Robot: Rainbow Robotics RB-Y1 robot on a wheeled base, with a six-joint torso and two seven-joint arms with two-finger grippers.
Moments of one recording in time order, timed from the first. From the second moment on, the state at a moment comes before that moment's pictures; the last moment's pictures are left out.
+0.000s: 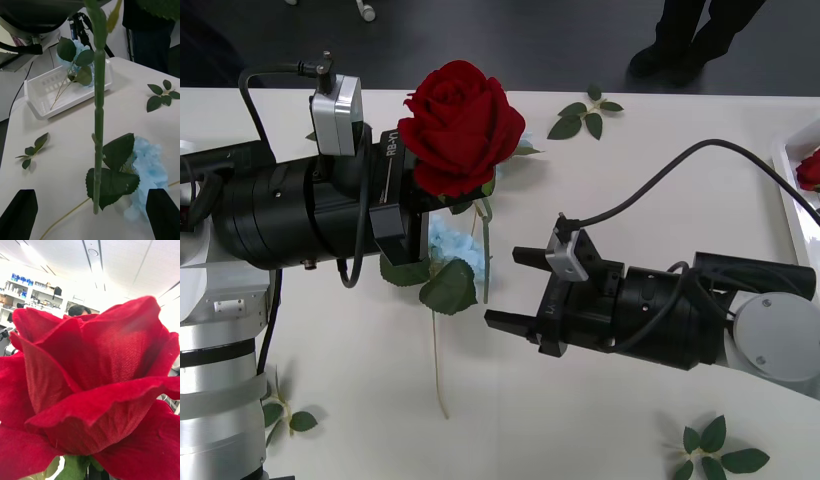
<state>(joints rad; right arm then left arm) -0.39 -1.00 0.92 -2.10 -1.93 0.16 2.69 -0.26 0.07 0.21 -1.96 1.77 1.50 -2.54</state>
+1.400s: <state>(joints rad) -0.45 -0.87 0.93 -2.01 -1.96 0.13 2.69 -0.26 0.07 0.21 -1.96 1.77 1.50 -2.54</state>
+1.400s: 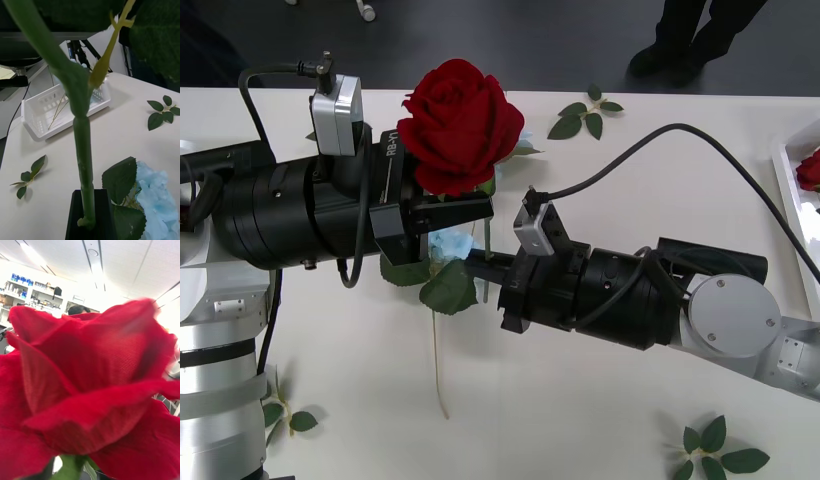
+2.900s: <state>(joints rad) -0.22 -0.83 -0.17 -1.73 -2.08 1.42 2.54 -0.22 0.17 0.33 -1.96 1.73 1.44 -2.32</state>
